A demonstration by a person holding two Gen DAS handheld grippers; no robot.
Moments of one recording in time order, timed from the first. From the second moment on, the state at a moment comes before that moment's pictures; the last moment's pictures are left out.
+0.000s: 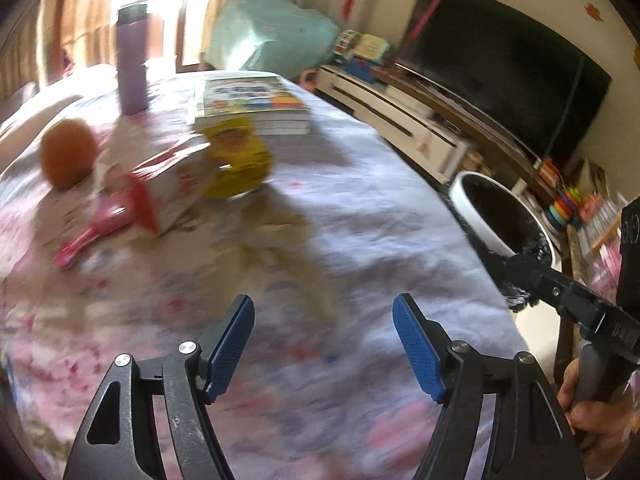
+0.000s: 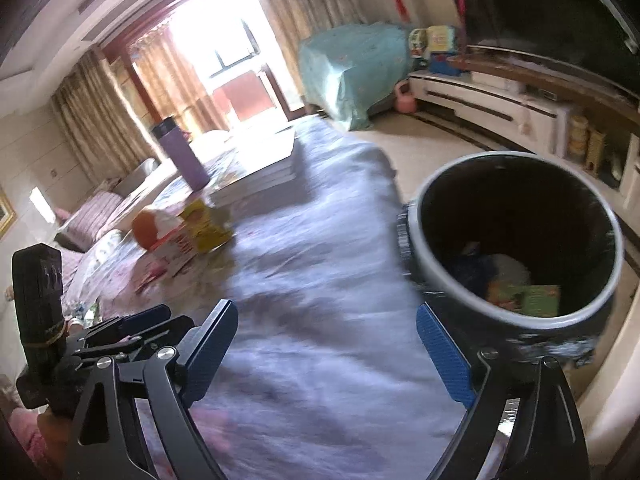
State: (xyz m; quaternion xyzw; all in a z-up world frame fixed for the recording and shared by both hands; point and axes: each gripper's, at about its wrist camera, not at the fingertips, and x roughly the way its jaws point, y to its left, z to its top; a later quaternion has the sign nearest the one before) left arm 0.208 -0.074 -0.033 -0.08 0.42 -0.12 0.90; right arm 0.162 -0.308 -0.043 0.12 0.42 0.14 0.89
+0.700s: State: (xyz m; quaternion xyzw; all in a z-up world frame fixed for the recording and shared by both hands) left arm 0.225 0.013 -0.041 -0.10 0.42 -0.04 0.90; right arm 0.198 -0.203 -0.075 0.08 0.45 0.22 0.86
